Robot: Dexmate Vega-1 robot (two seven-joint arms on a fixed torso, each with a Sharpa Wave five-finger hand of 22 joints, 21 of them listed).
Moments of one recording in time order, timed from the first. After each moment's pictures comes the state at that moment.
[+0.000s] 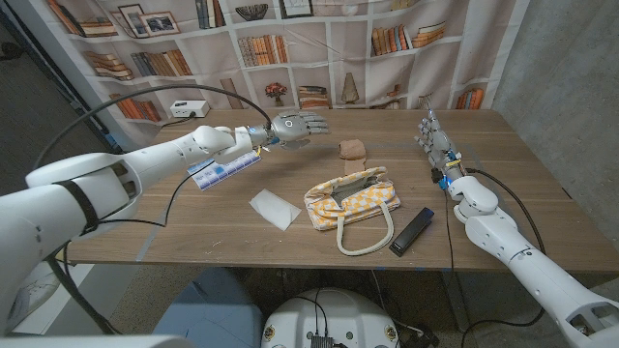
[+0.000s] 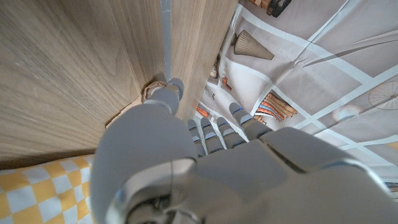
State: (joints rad) left arm 0.05 0.62 1.25 -0.93 1.23 -0.38 0.71; left_hand 1.15 0.16 0.48 -0.19 0.22 0.17 -0.12 0.22 0.20 0.14 -0.11 0.23 0.25 0.08 -0.12 0.18 0.18 0.18 -0.02 0.19 0.17; right arm -0.91 -0.56 -0.30 -1.36 0.68 0.32 0.00; right_hand 0.40 0.09 -0.17 -0.07 0.20 -0.02 0.04 0.19 0.19 0.02 0.05 0.20 0.19 -0.11 -0.02 0.20 0.19 0.03 0.07 0.19 0.17
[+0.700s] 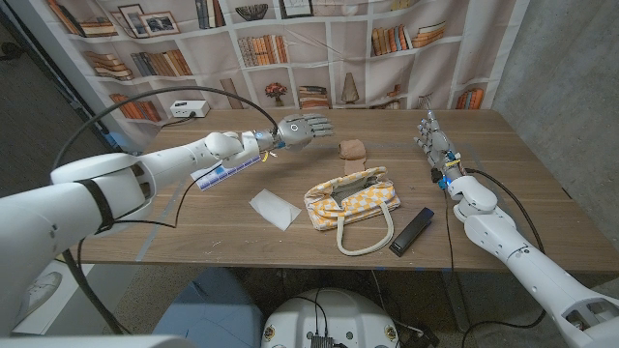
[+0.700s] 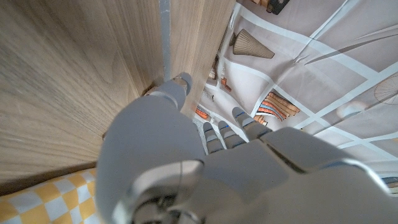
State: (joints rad) left arm 0.05 0.55 1.32 -0.86 1.23 -0.28 0.75; left_hand 1.24 0.13 0.50 -0.19 0.26 0.13 -0.14 0.20 0.20 0.07 -0.10 0.21 0.24 0.02 -0.10 0.18 0.18 0.13 -0.01 0.19 0.17; right arm -0.90 -0.55 -0.30 -1.33 0.68 0.33 0.02; right_hand 0.40 0.09 -0.17 -0.07 0.20 -0.02 0.04 0.19 0.19 0.02 0.05 0.20 0.19 -0.11 -0.02 0.20 0.19 0.03 0.07 0.19 0.17
